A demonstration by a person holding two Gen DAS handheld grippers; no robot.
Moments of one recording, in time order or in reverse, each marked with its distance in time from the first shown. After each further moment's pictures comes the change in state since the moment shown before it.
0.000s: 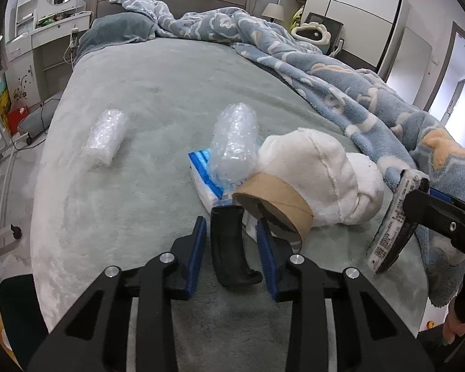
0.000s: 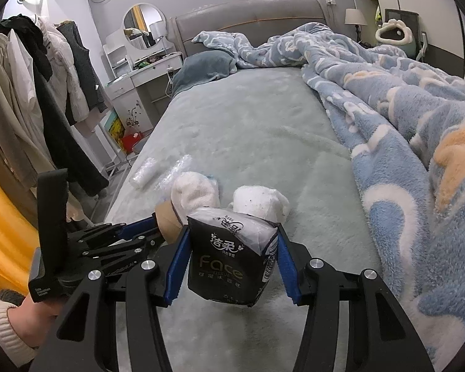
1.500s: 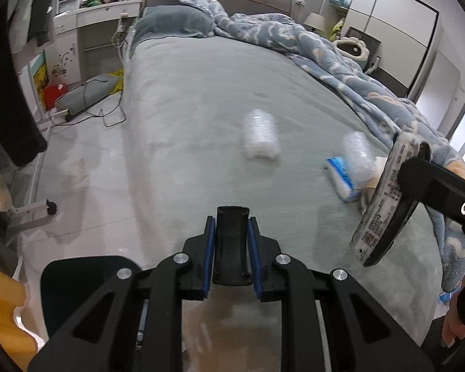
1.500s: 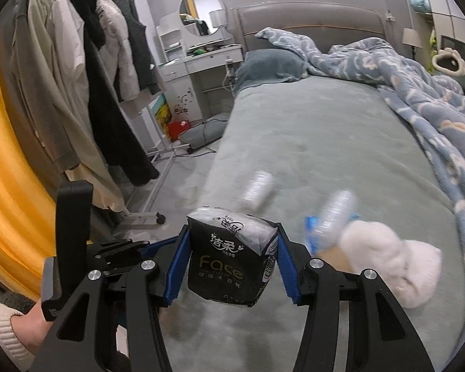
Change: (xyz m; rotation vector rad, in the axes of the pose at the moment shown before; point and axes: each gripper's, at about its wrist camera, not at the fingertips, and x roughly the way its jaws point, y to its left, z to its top) left arm -0.068 0.123 -0.013 -0.116 0.004 0.106; right arm 0.052 0.164 0.028 -0.158 0.016 0.157
